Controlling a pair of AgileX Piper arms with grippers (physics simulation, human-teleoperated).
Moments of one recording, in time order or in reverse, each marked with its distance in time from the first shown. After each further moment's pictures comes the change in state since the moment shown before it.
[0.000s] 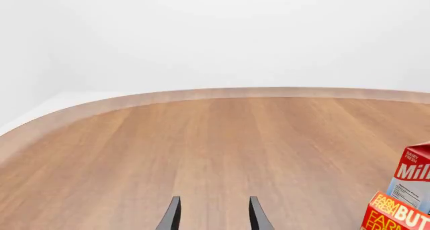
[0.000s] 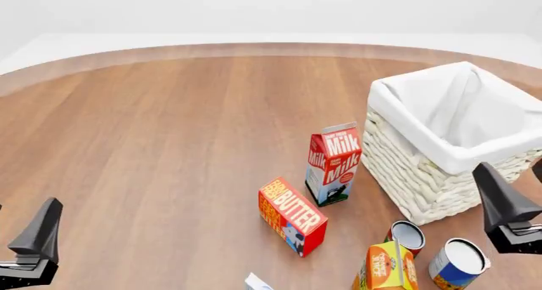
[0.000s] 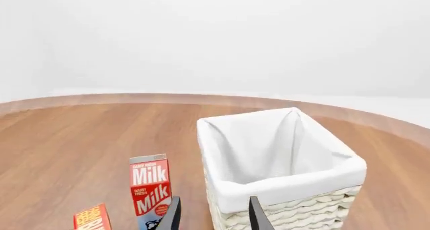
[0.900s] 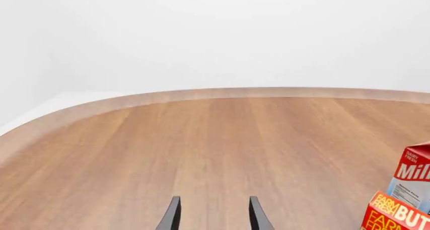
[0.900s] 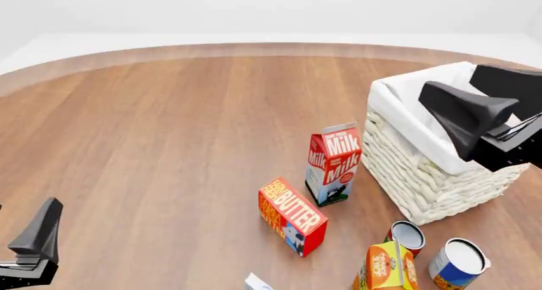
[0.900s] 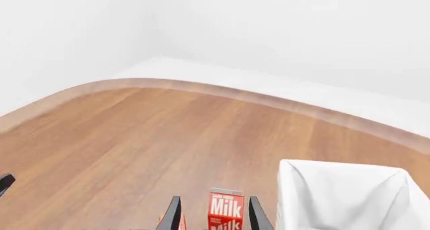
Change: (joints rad) left arm 0.000 0.000 0.000 0.000 0.000; right arm 0.366 0.382 -0.505 0.238 0.005
